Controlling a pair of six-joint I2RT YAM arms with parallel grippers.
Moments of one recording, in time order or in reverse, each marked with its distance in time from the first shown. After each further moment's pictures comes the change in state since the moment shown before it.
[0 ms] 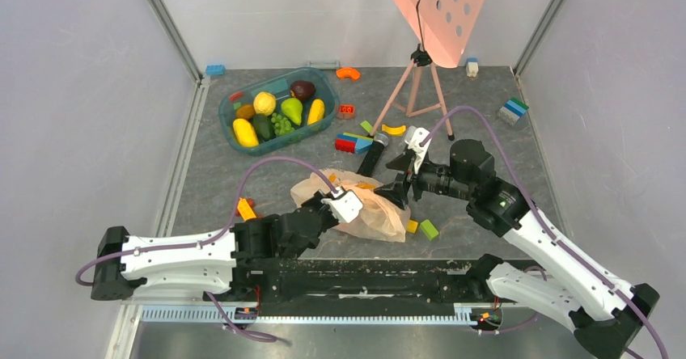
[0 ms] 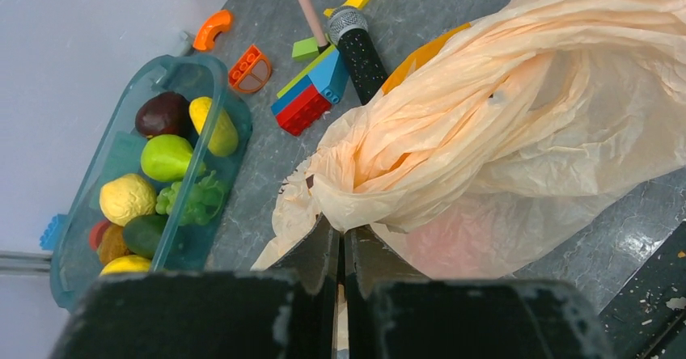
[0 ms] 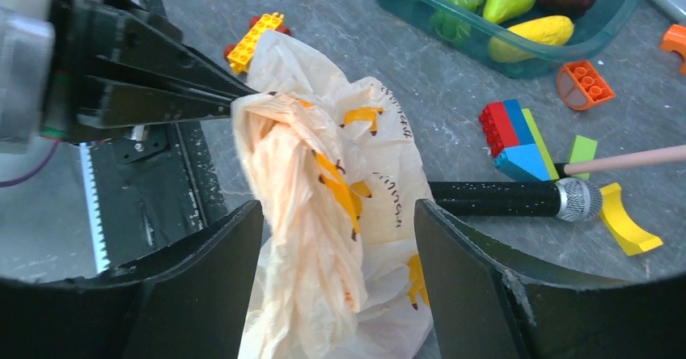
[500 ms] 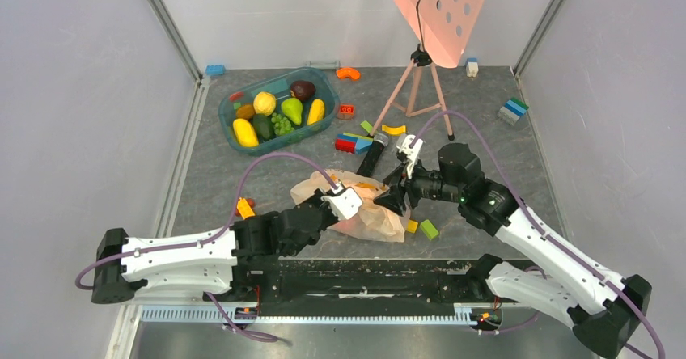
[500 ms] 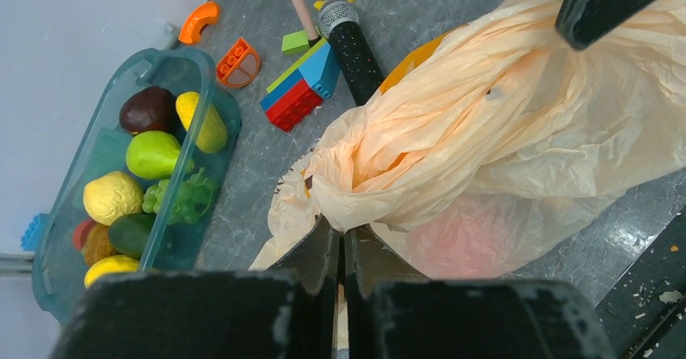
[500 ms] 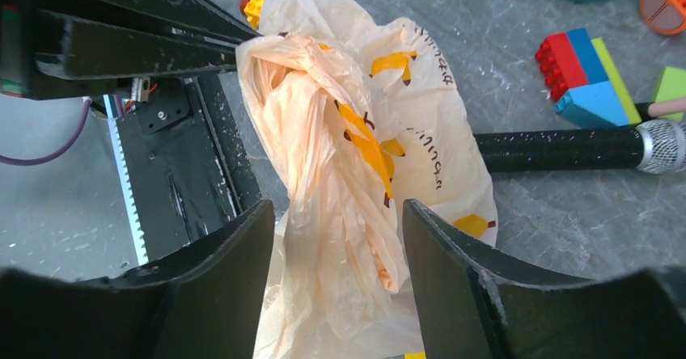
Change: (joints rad) left arm 0.043 0.008 0.003 -0.024 0.055 -0.024; right arm 0.007 0.015 -0.056 -0.030 -0.037 0.087
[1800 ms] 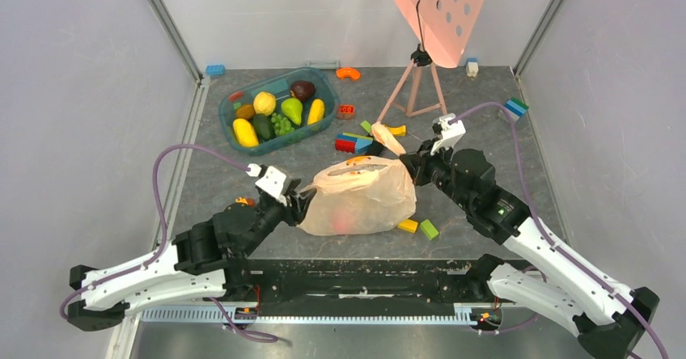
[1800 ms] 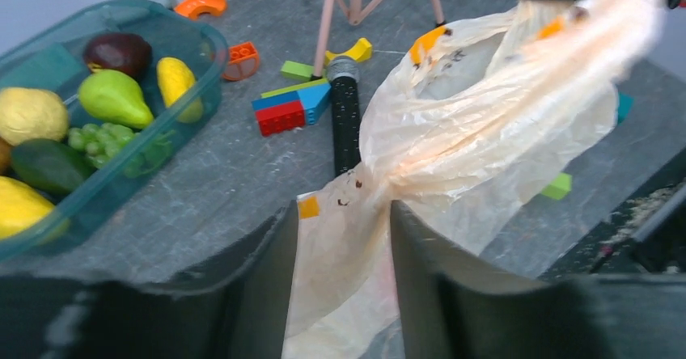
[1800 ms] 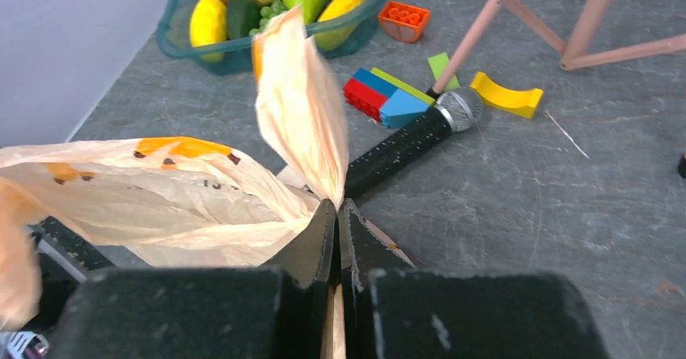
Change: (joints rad) left arm 0.094 -0.390 -0.015 -0.153 0.031 -0.367; right arm 0.011 -0.077 -0.039 0.107 0.634 0.325
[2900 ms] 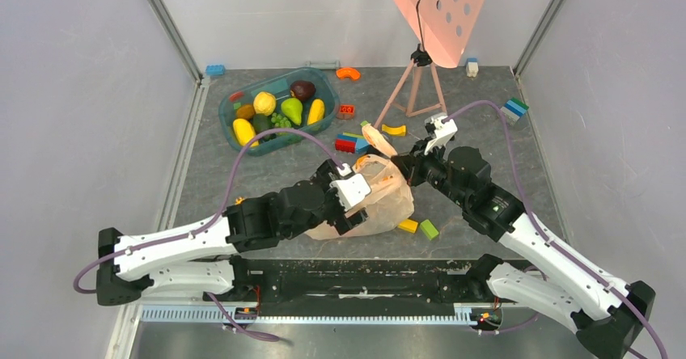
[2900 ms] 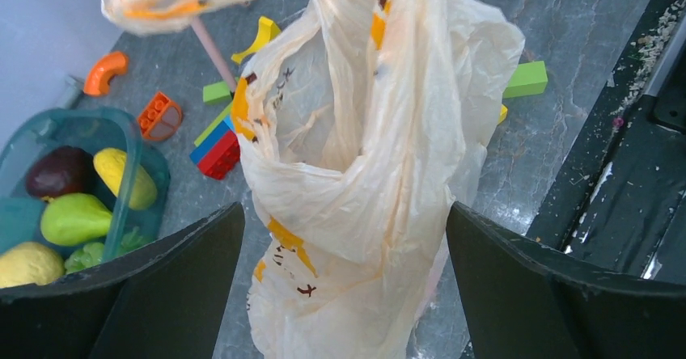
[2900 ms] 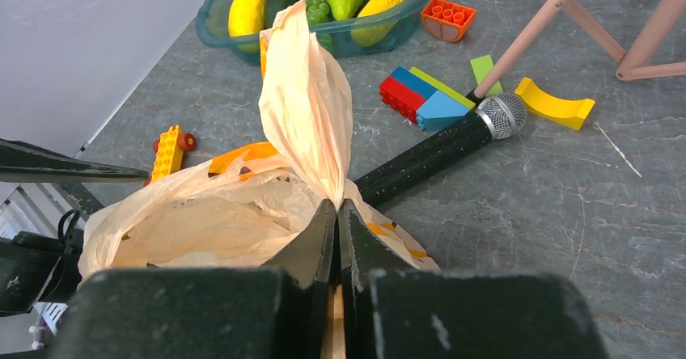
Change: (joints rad) left arm -0.021 0.450 0.259 -0.039 0.286 0.275; right arm 0.000 0.034 -0.001 0.066 -0.121 0.008
